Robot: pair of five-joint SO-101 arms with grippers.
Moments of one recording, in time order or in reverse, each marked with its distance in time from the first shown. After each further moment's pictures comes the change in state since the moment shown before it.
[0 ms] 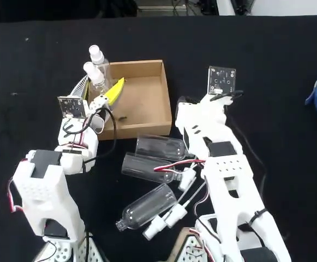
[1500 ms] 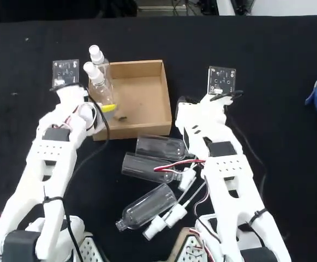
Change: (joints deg) left arm -0.9 -46.8 -6.6 98.7 1.1; right arm 0.0 0.0 0.0 0.0 0.0
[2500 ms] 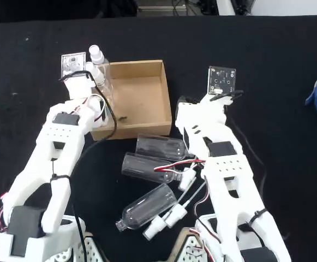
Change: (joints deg) left arm 2.5 12.5 -9.1 2.1 4.7; right arm 0.0 0.0 0.0 0.0 0.0
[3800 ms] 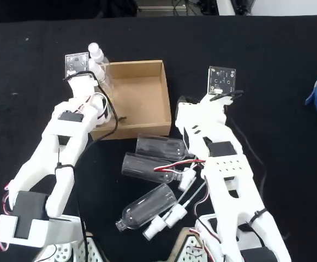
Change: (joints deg) left arm 0.1 7.6 -1.1 -9.5 0.0; right arm 0.0 0.0 0.0 0.0 0.0
